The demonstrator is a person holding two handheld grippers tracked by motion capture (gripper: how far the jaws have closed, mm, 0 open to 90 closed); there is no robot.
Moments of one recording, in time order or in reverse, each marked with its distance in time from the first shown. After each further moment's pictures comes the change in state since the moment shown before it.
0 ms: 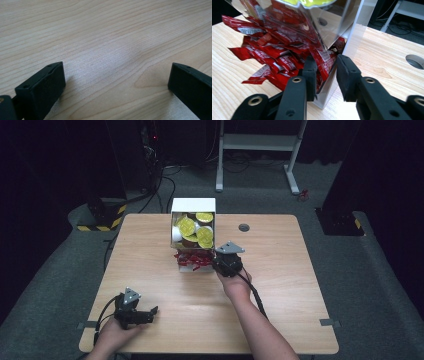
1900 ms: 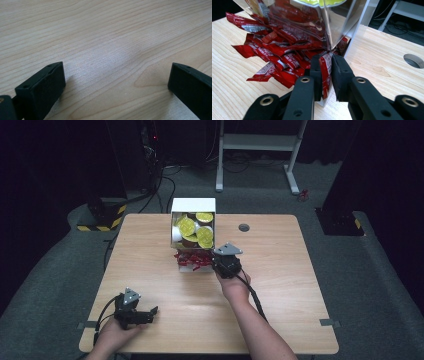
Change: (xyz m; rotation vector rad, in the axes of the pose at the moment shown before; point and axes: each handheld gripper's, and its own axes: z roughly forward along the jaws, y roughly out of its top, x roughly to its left) left arm 0.000 0.000 0.000 0.001 -0.001 -0.004; right arm 0.008 0.001 -0.004 0.013 -0.020 -0.014
